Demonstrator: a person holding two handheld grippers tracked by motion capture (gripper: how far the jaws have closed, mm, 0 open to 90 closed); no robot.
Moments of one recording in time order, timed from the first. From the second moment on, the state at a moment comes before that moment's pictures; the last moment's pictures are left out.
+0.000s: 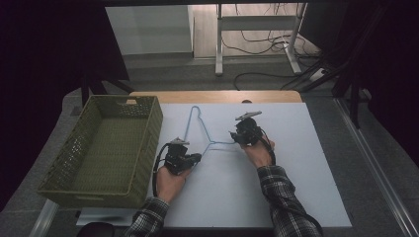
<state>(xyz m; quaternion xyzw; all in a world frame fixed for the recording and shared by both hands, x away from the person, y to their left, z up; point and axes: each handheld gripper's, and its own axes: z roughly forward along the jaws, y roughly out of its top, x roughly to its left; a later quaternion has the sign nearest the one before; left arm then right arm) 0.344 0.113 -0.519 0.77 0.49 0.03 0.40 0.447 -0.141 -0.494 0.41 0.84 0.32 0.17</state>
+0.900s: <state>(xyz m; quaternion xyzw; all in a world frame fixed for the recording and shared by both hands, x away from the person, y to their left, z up) 0.367 0.106 -0.521 0.81 0.46 0.03 0.36 0.440 -0.128 -0.473 0.37 0.86 0.31 0.18</state>
